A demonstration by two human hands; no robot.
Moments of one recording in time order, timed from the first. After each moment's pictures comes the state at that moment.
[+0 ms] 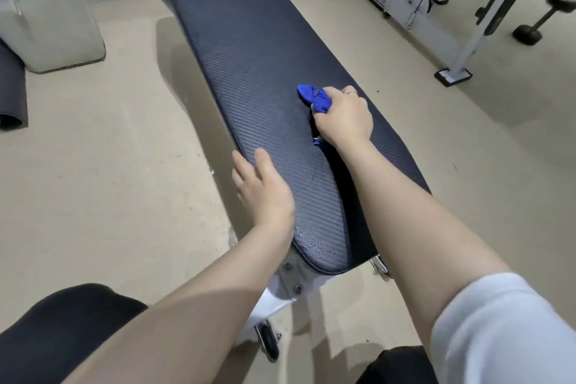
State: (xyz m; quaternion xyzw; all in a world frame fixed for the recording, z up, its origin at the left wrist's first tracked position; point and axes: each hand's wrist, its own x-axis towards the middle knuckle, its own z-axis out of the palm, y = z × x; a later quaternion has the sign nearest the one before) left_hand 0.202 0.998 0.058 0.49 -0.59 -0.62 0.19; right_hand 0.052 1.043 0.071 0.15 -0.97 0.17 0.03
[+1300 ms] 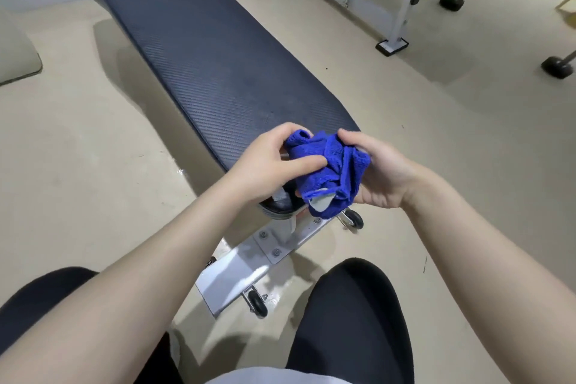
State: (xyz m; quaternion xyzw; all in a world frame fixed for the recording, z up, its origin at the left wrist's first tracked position) left_hand 0.248 1.021 0.120 -0.02 -0.74 -0.67 -0.05; right_hand 0.201 1.195 0.152 -0.04 -0.57 0.66 -0.49
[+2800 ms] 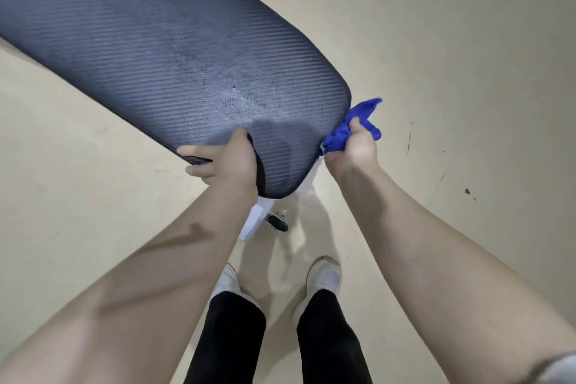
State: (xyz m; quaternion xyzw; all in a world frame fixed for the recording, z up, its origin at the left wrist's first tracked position) left_hand 0.190 1.021 0.107 0.58 -0.65 -0.45 -0.19; right_hand 0.189 1.156 0.101 -0.57 -0.29 0.76 0.02
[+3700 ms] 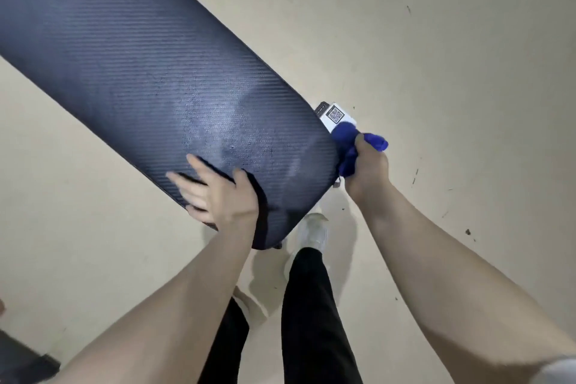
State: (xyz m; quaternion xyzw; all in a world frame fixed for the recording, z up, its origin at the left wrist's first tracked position) left_hand 0.155 1.046 0.128 0.53 -0.79 -0.28 -0.14; right_hand 0.105 1.206 0.112 -0.57 -0.46 0.67 -0.13
